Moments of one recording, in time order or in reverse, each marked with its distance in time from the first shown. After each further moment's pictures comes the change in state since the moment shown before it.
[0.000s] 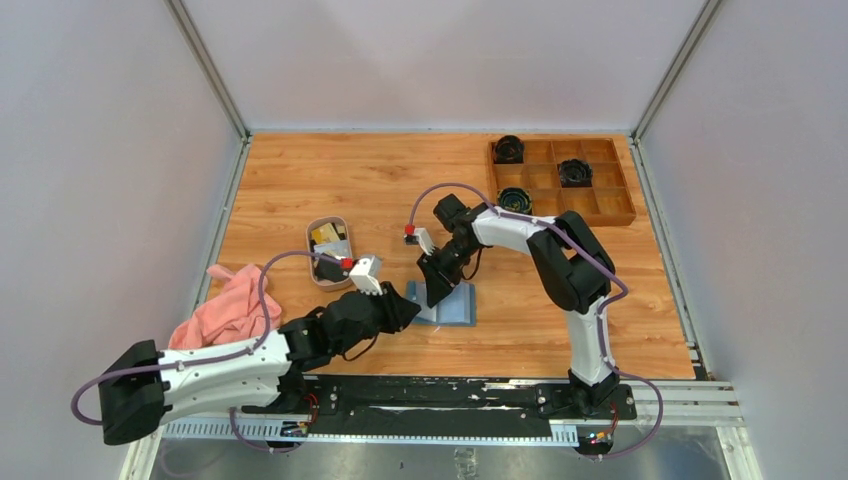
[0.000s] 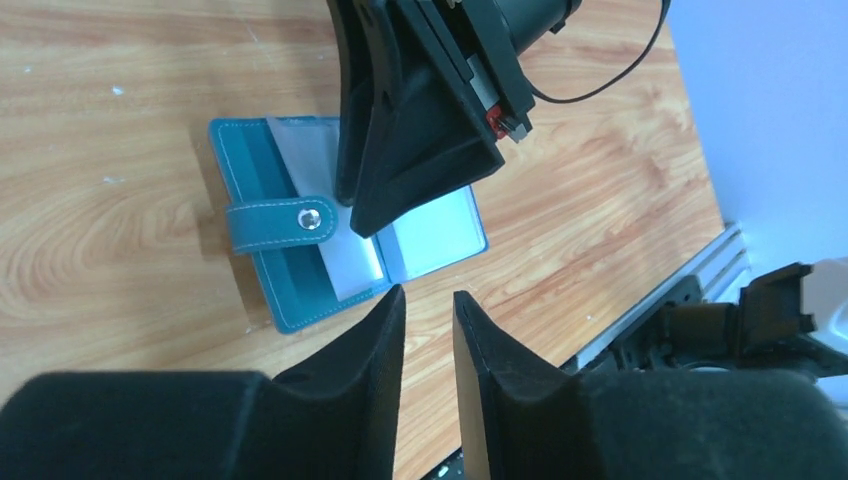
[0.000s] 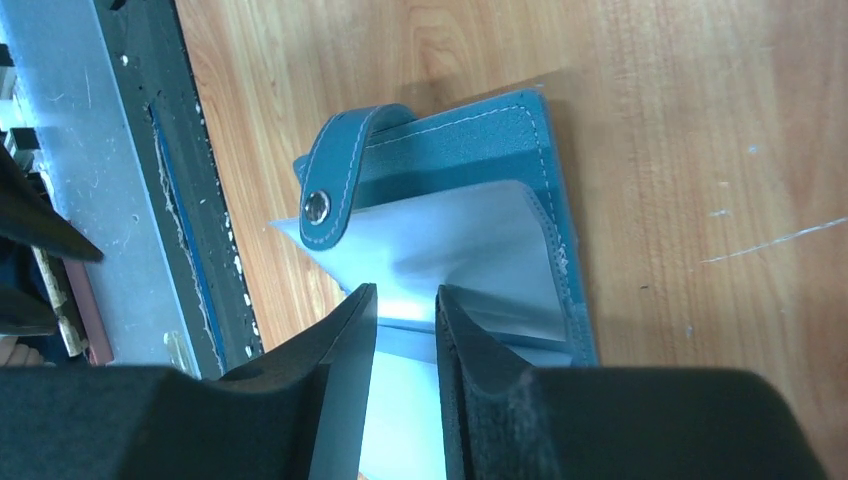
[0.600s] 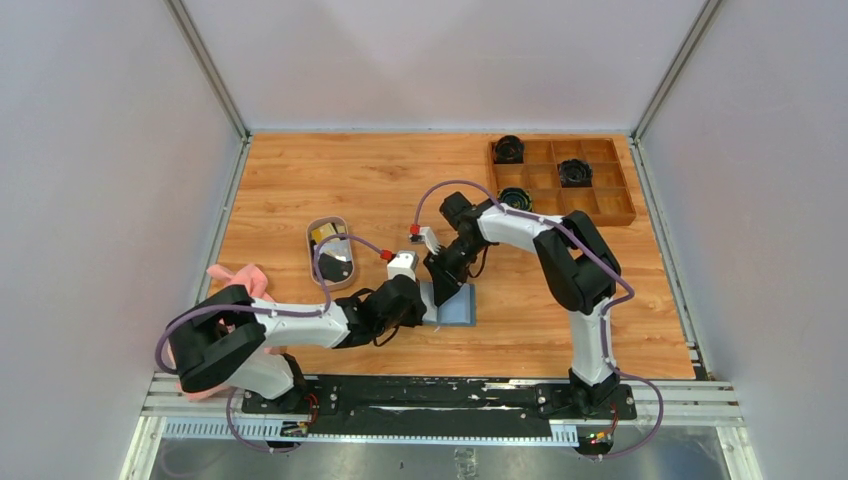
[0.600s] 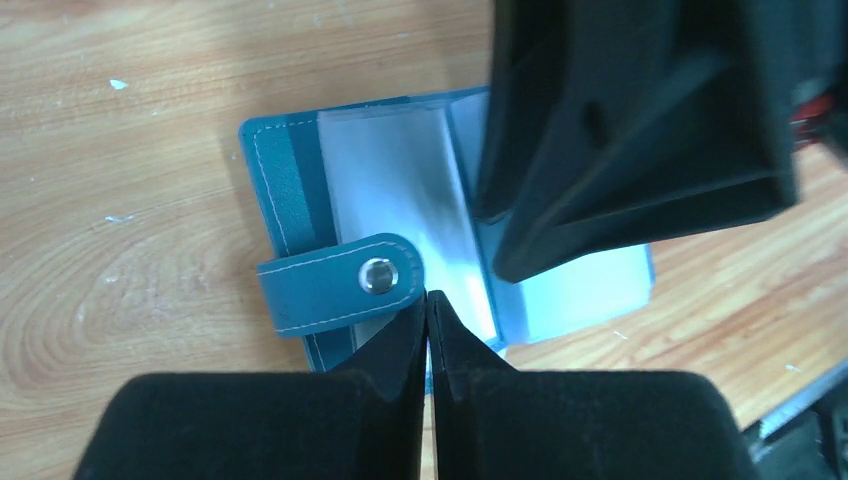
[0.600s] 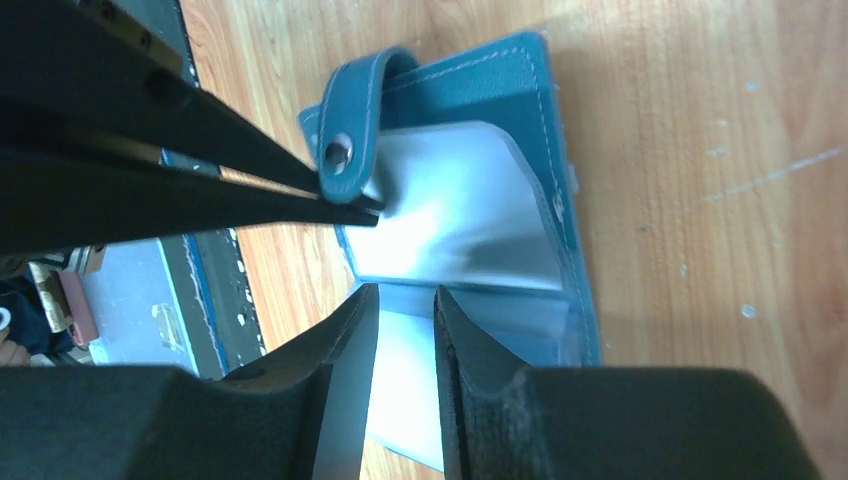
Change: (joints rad) left arm 0.050 0.558 0.208 0.043 0.027 0.120; right arm -0.025 -0.029 0.000 -0.082 -0.005 -0.095
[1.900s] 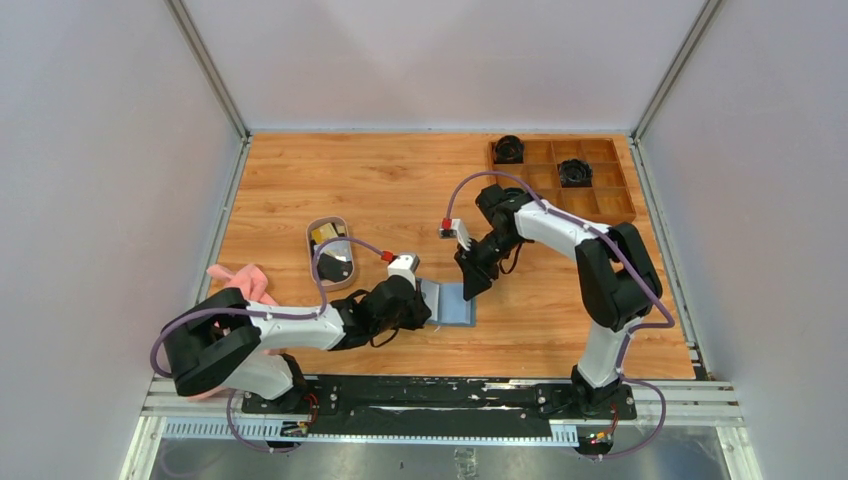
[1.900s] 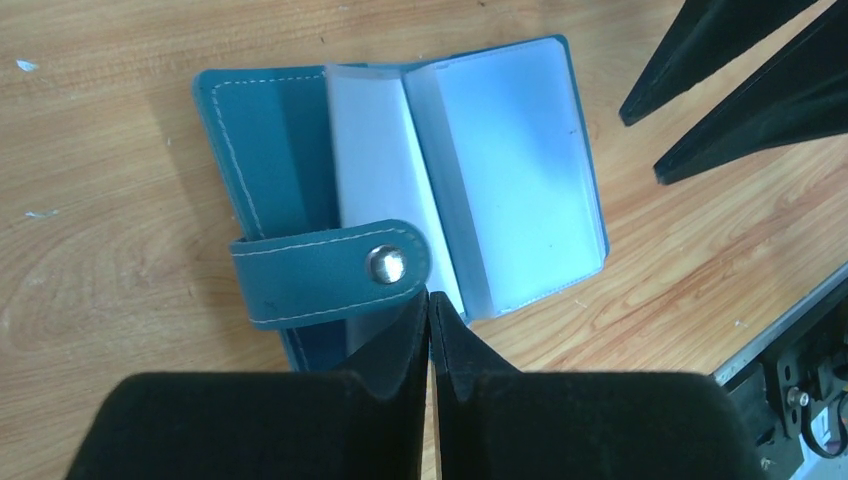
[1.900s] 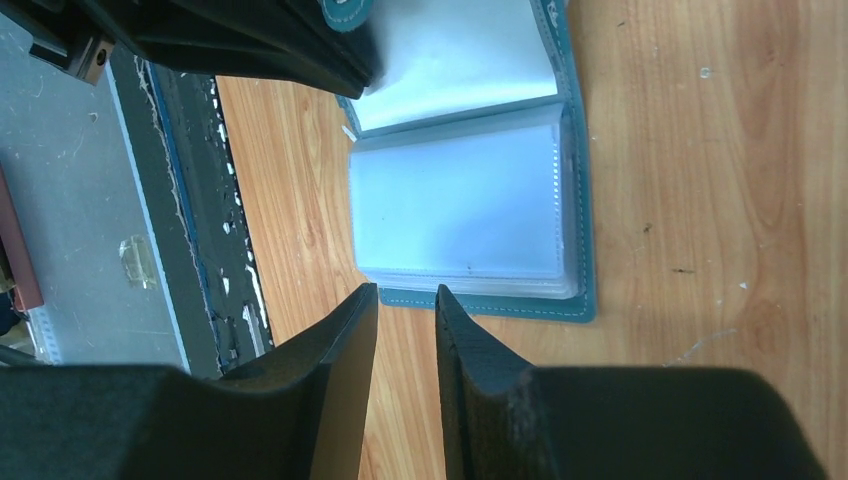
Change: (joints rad) left arm 0.016 -0.013 -0.030 0.051 0.098 -0.004; right arm -0.138 -0.215 -0.129 -0.132 0.052 -0.215
